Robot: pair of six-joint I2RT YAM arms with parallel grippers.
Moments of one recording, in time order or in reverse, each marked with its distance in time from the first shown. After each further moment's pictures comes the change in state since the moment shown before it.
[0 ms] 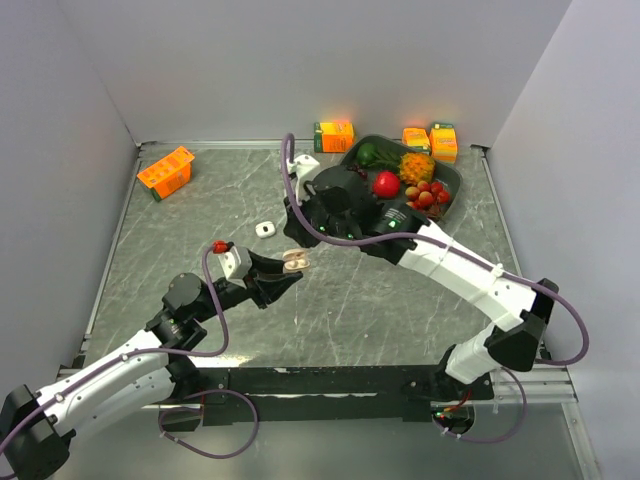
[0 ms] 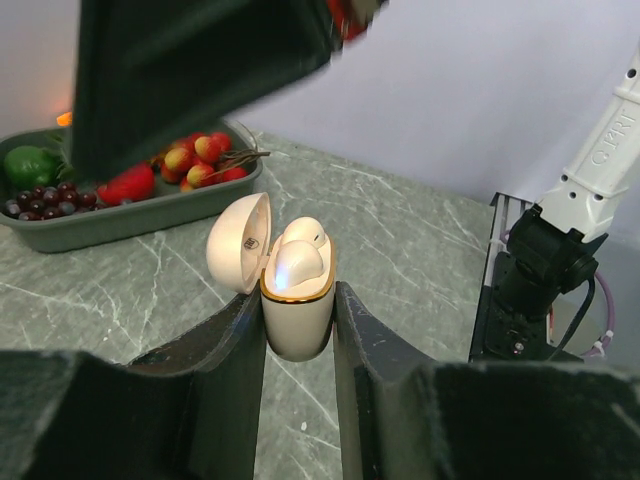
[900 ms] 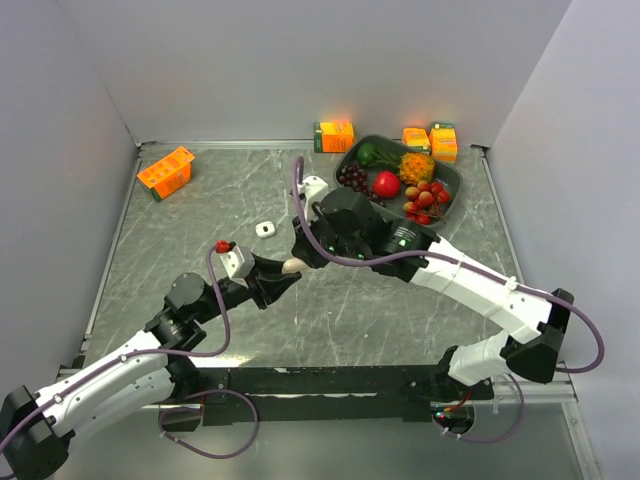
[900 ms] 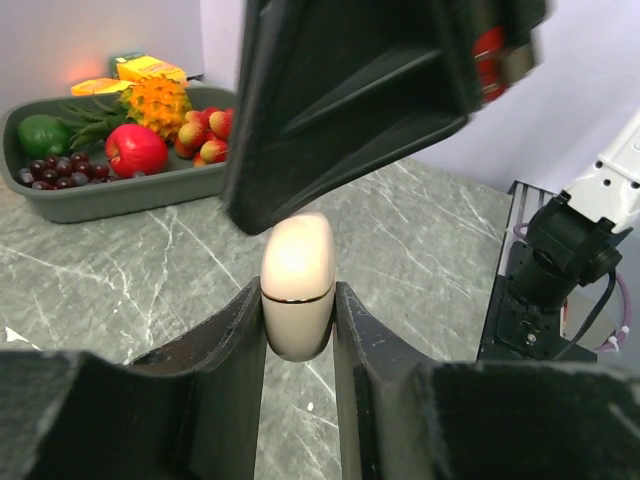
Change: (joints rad) left arm -0.004 -0.011 0.001 -0.065 -0.044 0.010; right arm 0.046 -0.084 -0.155 -0.021 -0.016 0.060
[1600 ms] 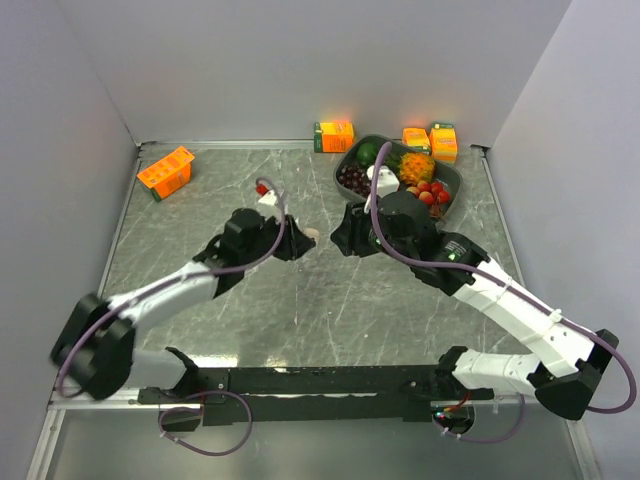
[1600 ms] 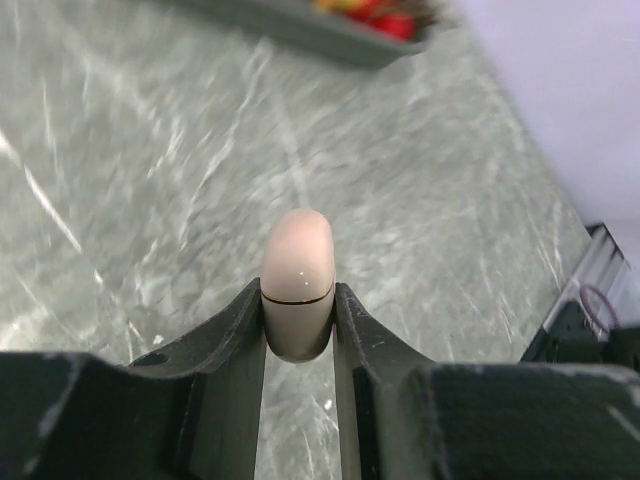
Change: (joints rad) left arm 0.137 0.586 0.361 -0.211 -0.068 -0.269; right arm -0.181 -0.267 -0.229 0.064 0.124 0.219
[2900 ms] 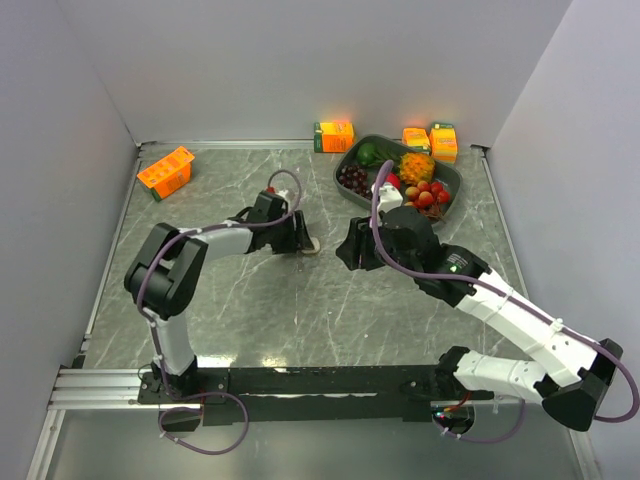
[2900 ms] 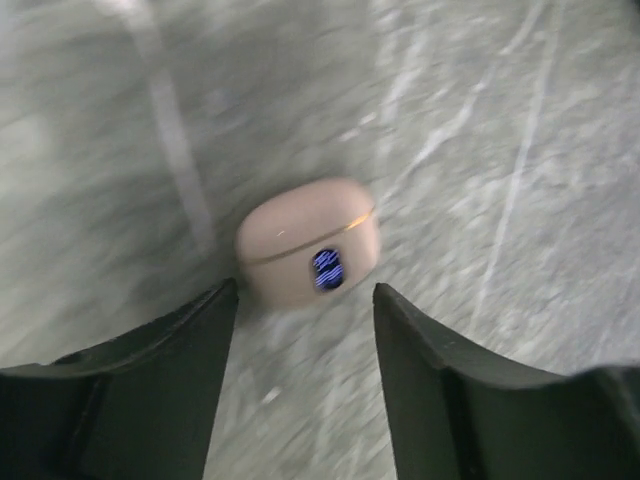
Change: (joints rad) left arm 0.130 0.641 0.378 -0.272 0.020 -0.145; right arm -0.019 -0.077 -0.160 0.032 -0.034 0.009
